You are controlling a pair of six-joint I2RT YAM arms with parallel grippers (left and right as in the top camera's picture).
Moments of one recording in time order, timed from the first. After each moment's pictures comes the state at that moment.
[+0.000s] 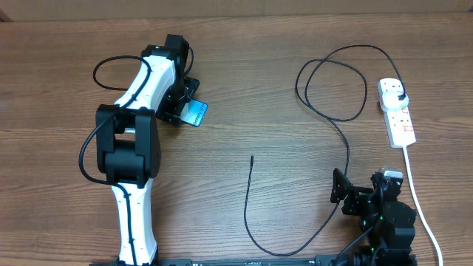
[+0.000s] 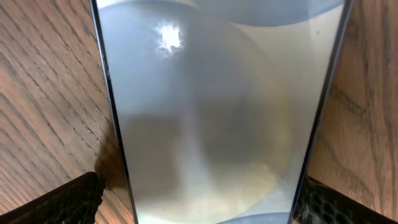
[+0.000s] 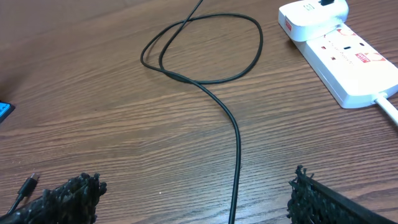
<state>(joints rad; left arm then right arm) -0.15 2.32 1.86 -1.09 -0.03 -1.35 -0.02 0.01 0.18 -0.64 -0.06 0.22</state>
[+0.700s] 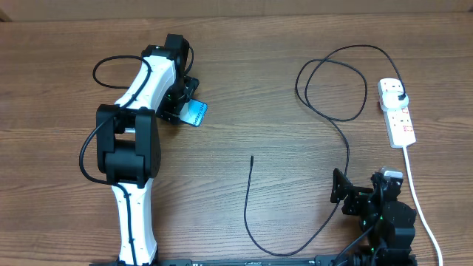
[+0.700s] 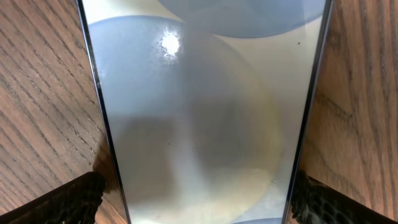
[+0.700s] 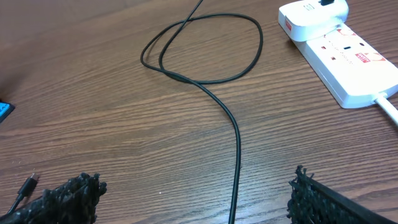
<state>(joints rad) -0.15 2.33 1.86 -1.07 -0.04 -1.33 -0.02 0.01 0.18 -0.64 -0.06 0.22</state>
